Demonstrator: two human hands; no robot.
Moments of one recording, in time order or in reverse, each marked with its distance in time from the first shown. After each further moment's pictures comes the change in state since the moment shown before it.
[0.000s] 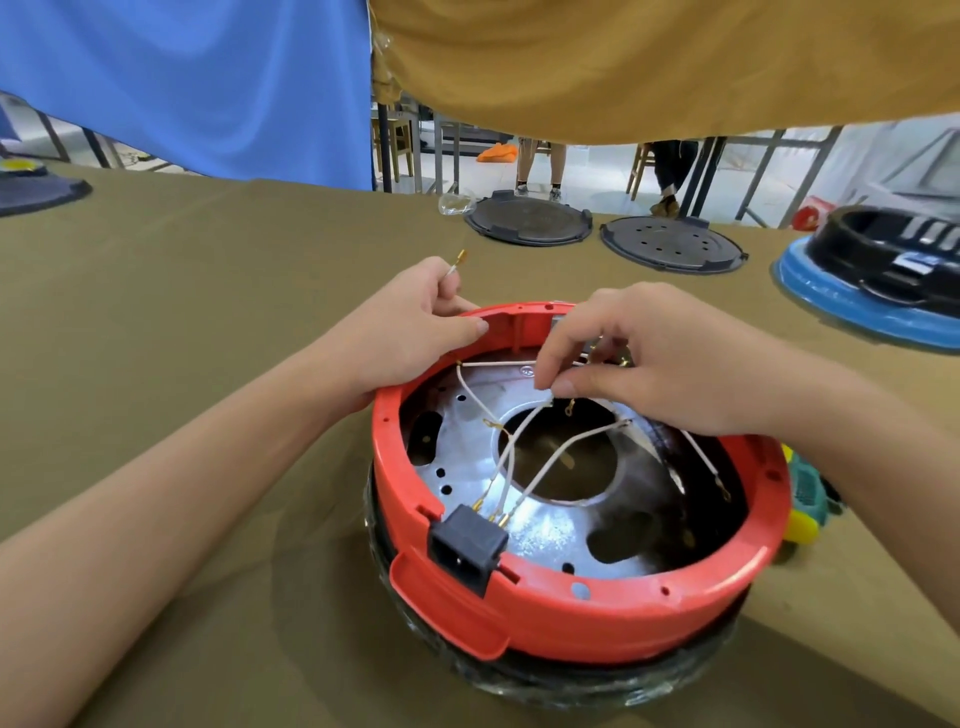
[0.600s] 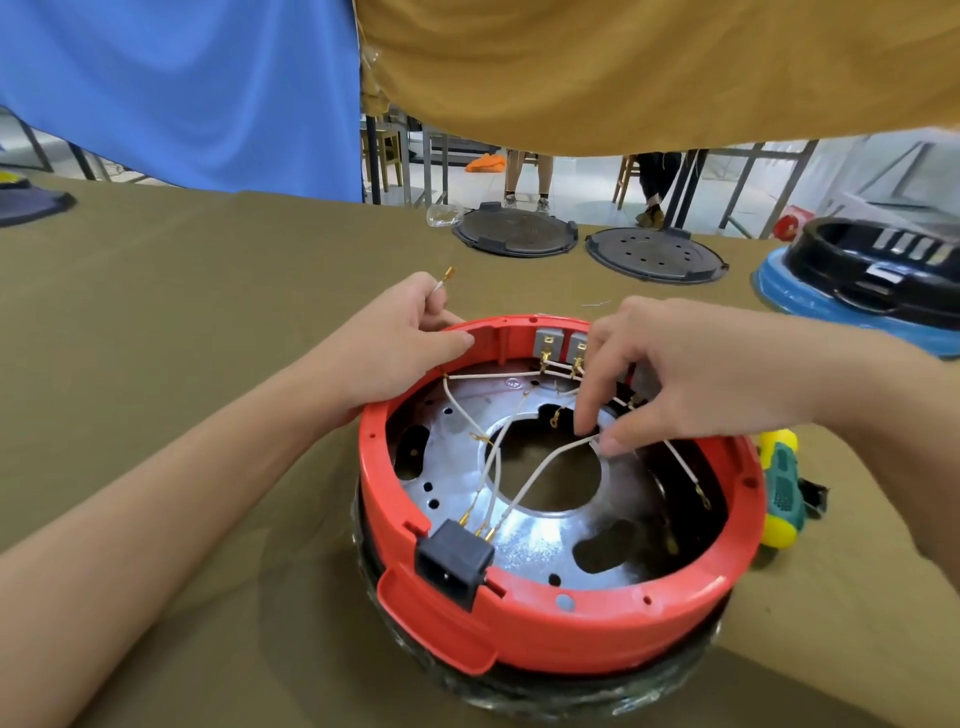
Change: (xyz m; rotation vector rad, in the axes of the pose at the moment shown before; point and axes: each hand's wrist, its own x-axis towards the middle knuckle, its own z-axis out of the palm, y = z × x) left_hand -0.003 0.001 0.000 0.034 0.001 0.003; right_hand -0.010 0.000 -0.026 -0.245 -0.269 0.122
